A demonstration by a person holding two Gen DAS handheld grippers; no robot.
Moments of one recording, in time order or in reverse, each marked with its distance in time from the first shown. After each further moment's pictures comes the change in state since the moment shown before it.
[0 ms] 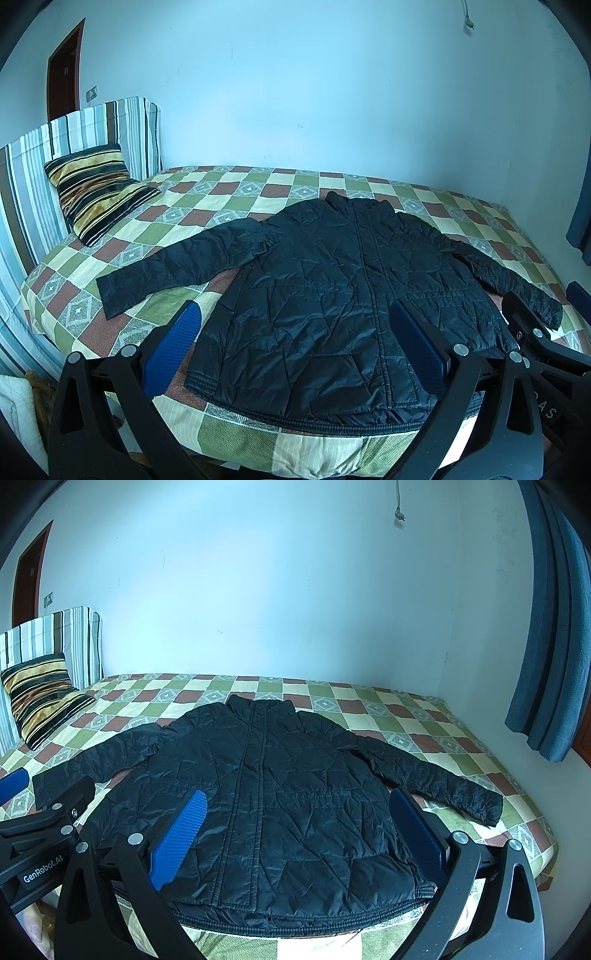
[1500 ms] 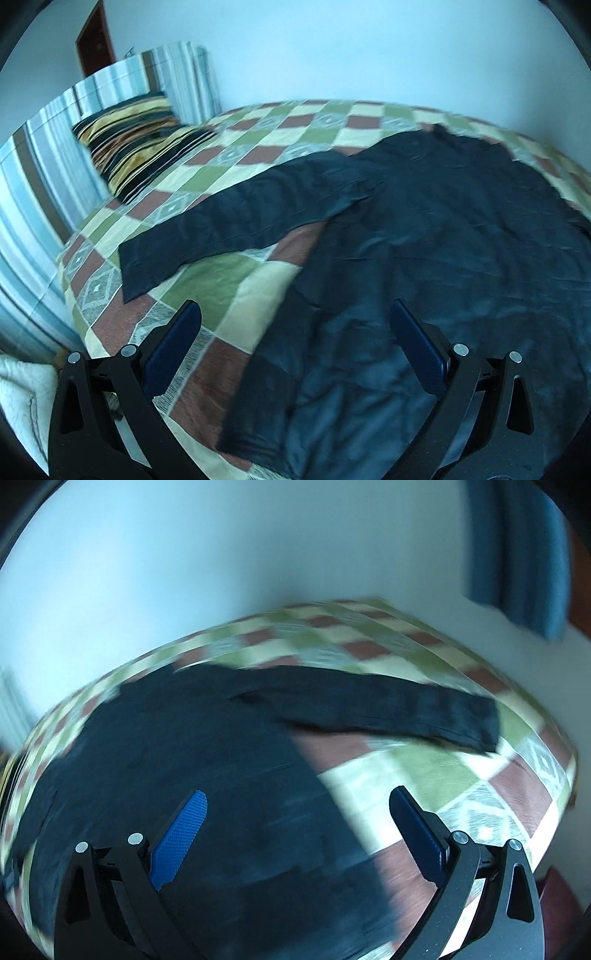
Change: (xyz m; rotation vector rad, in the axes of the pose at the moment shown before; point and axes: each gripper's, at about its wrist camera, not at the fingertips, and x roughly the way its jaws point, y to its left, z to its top) left arm 0.174 0.069 -0.016 -0.026 0.259 0.350; right arm 0.157 -0.186 -0.039 0.385 0.262 -0.153
